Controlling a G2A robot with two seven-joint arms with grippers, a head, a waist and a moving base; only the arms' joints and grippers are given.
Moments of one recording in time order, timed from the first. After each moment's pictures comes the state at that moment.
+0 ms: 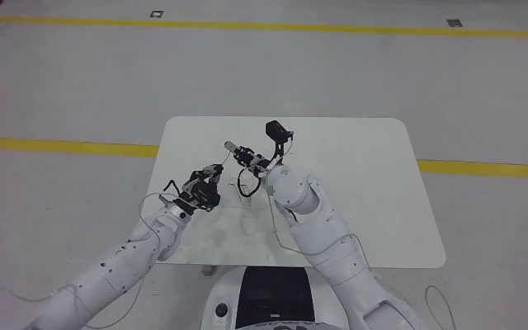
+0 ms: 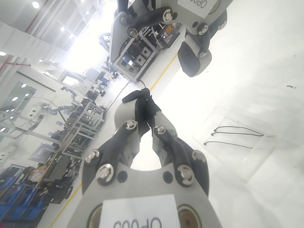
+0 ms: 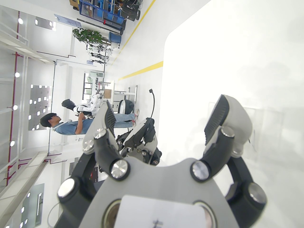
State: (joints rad) left arm 1.22 -0.80 -0.68 -1.43 1.57 0.32 0.45; right arm -1.18 -1.70 1.08 -1.34 -0.51 0.32 0.42
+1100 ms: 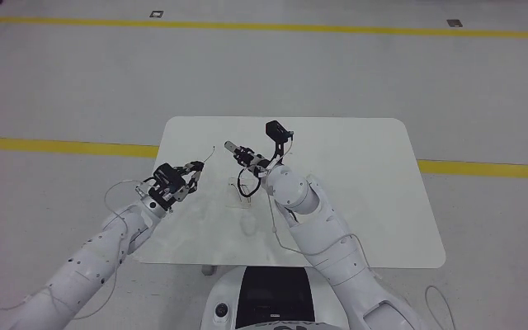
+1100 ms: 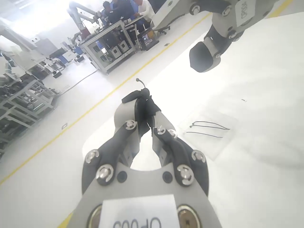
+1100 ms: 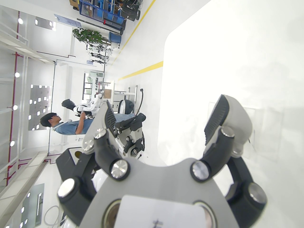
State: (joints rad) left arm 1.28 -0.76 -0.89 -1.36 1.29 -0.14 0.58; right arm -1.18 -1.70 1.08 -1.34 -0.51 0.32 0.42
